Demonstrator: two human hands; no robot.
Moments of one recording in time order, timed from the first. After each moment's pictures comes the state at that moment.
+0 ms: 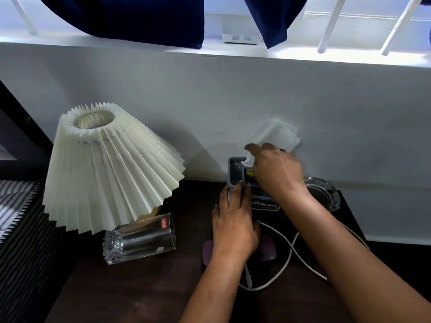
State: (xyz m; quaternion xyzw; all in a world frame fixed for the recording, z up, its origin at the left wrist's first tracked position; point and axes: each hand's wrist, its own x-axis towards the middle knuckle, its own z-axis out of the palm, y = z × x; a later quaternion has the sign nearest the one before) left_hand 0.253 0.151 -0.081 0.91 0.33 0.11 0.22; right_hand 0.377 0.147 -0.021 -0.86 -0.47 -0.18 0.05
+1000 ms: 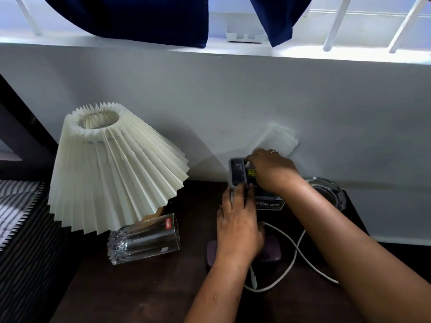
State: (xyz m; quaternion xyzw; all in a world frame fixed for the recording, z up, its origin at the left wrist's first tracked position) left_hand 0.252 0.151 -0.081 0.91 0.34 0.13 0.22; right_hand 0.386 0.166 -0.022 -0.87 -0.49 0.06 -0.01
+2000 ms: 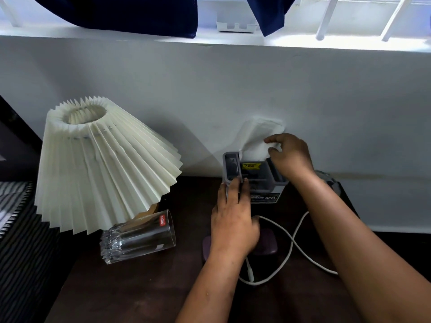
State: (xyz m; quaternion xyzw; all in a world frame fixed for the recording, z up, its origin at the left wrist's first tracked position) left_hand 0.249 0.153 -0.081 0.91 0.32 0.11 0.25; right_hand 0.423 0.144 -0.034 -0.87 -0.32 0.06 0.37
